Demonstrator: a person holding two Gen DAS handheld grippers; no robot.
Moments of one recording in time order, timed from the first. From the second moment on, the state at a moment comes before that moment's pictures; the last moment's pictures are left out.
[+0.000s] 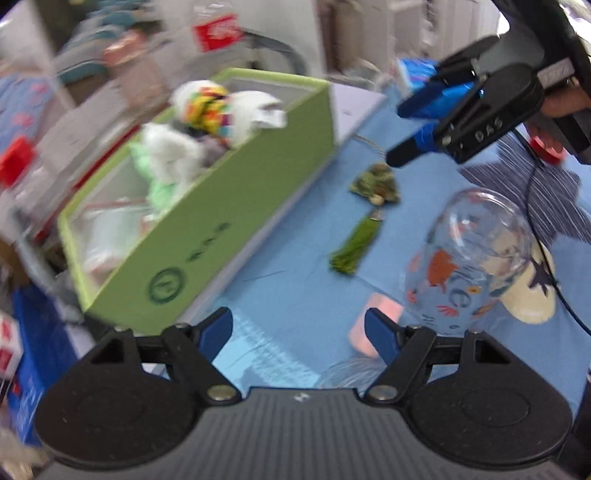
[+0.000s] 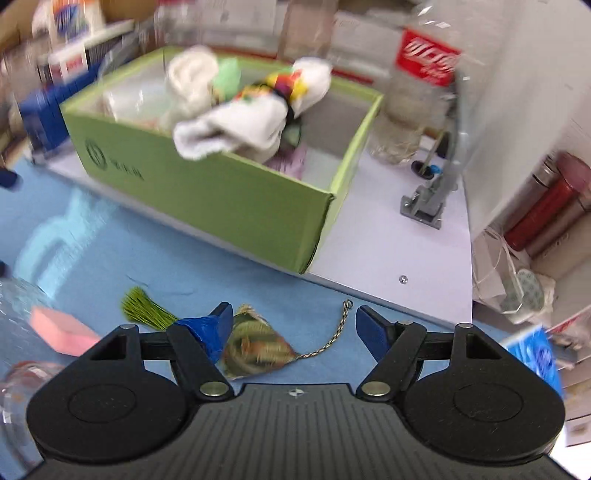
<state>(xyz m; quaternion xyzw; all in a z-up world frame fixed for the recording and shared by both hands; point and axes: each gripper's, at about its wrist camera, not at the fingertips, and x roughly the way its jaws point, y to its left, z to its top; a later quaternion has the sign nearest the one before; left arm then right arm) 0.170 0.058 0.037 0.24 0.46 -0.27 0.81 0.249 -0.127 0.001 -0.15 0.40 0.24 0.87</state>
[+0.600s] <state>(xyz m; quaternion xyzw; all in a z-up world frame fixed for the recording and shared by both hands) 0.197 0.006 0.009 0.31 0.55 -0.36 0.68 0.219 -0.180 0.002 -0.03 0.37 0.27 0.89</state>
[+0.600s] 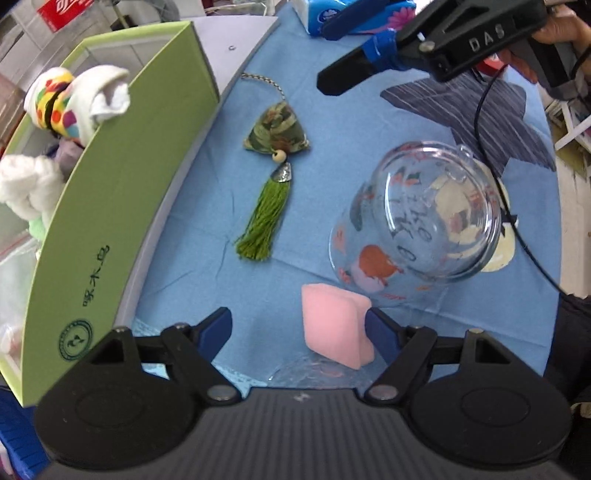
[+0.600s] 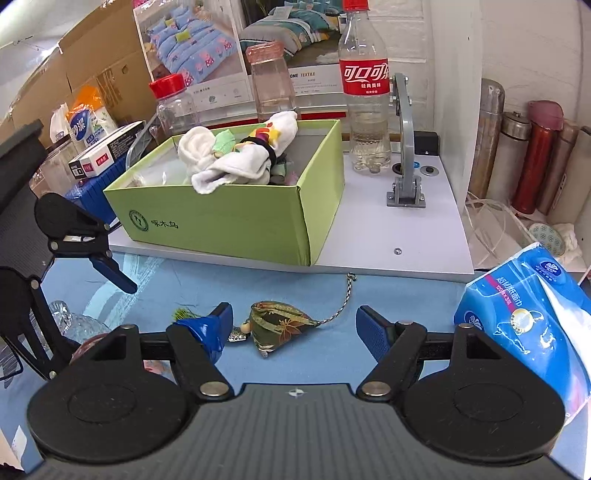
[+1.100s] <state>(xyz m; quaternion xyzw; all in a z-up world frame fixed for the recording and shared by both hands) 0.199 -0.014 -0.022 0.36 0.57 -0.35 0.65 0.221 -0.177 0.006 -0.02 0.36 0.29 0.89</state>
